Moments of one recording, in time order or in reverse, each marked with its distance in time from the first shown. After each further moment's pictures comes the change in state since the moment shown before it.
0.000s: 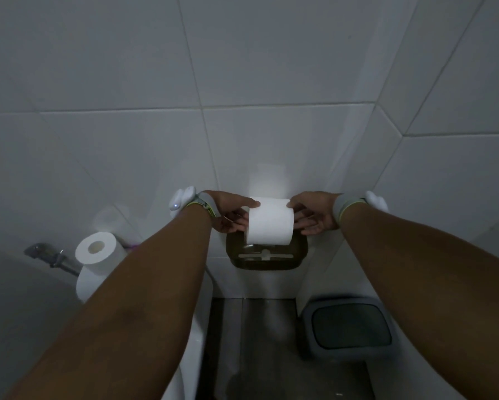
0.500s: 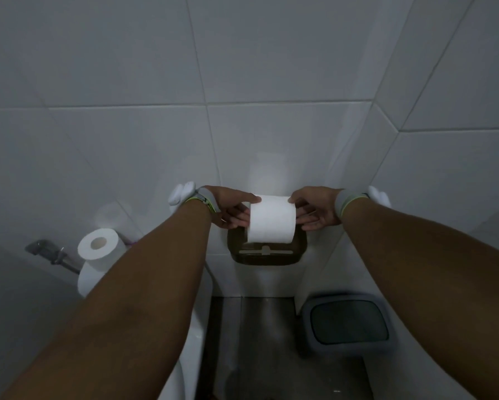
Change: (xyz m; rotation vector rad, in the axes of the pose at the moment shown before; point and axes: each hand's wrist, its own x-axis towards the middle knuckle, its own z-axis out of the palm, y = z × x) left_hand -0.012 -0.002 0.000 0.010 -0.005 0.030; right_hand -0.010 0.000 0.002 -0.003 0.028 -0.021
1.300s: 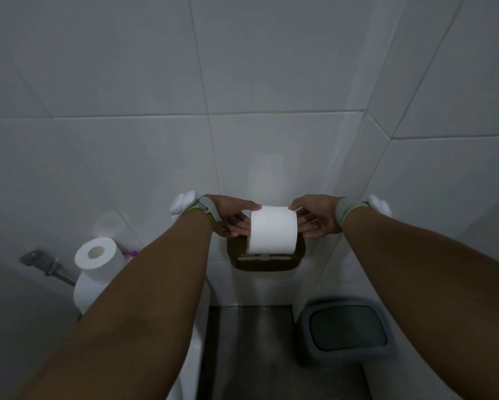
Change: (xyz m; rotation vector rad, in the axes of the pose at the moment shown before) left_hand 0.002 0.000 0.003 -0.006 -0.012 0.005; right_hand 0.000 0.003 -0.004 -0.003 0.034 0.011
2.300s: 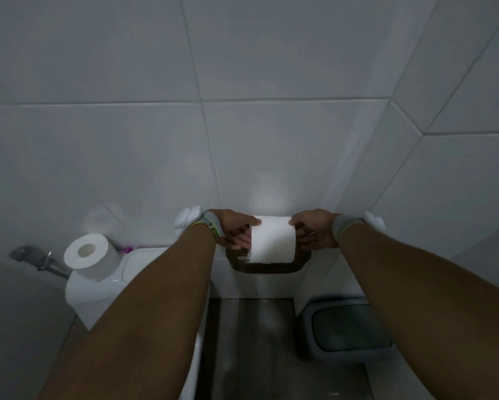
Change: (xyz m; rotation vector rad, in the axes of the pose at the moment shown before) left_hand 0.038 -0.017 0.005 -0.019 -0.026 -0.056; right_hand 0.037 0.017 0.013 0.042 -0.017 0.034
